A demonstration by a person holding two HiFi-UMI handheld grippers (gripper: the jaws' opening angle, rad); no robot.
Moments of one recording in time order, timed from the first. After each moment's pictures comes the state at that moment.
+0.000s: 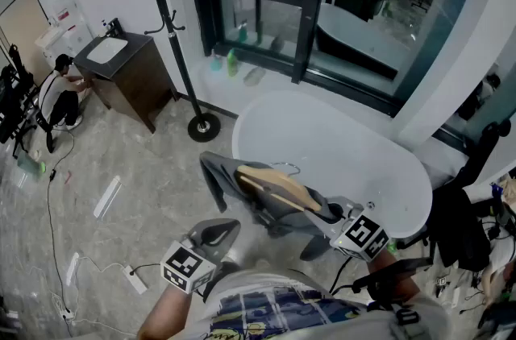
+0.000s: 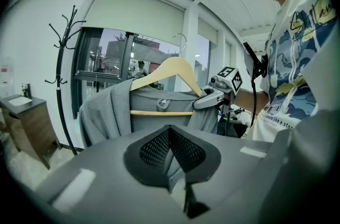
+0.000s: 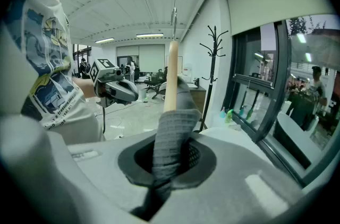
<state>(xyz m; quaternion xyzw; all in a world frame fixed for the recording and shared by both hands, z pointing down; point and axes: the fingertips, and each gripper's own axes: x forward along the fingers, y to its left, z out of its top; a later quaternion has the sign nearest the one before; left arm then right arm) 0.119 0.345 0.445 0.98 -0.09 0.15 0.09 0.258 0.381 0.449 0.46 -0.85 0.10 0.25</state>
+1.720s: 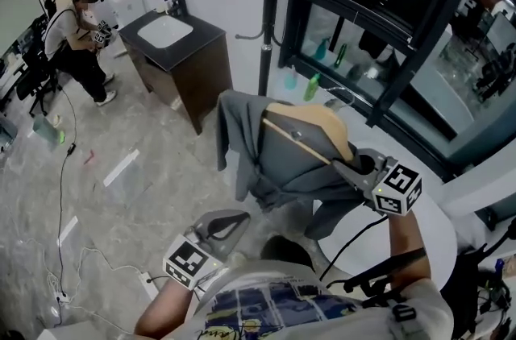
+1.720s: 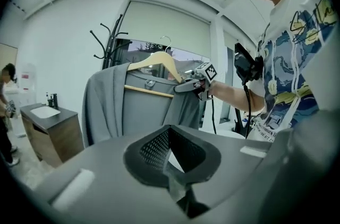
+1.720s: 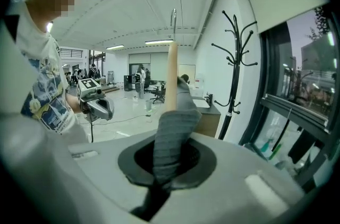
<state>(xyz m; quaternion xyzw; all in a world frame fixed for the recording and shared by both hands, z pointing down) -0.044 0.006 0.422 0.98 -0.18 0.10 0.07 0.150 -0.061 0.370 0.38 -0.90 0.06 0.22</state>
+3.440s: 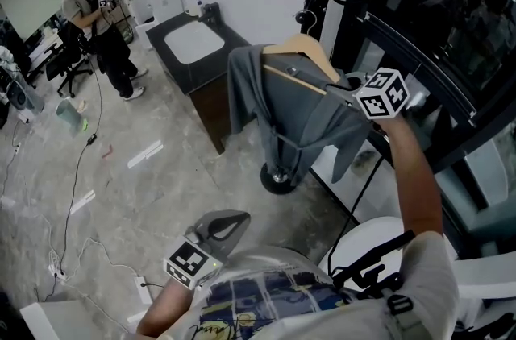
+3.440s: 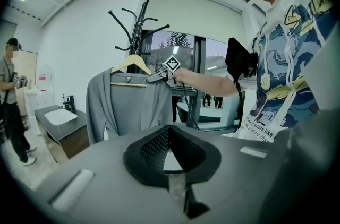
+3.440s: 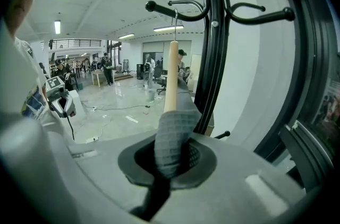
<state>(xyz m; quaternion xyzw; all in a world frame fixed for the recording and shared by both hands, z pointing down) 0.023 -0.254 0.421 0.94 -0.29 0.12 0.09 0.204 -0.550 0.359 0.27 -0.92 0.04 0.29</state>
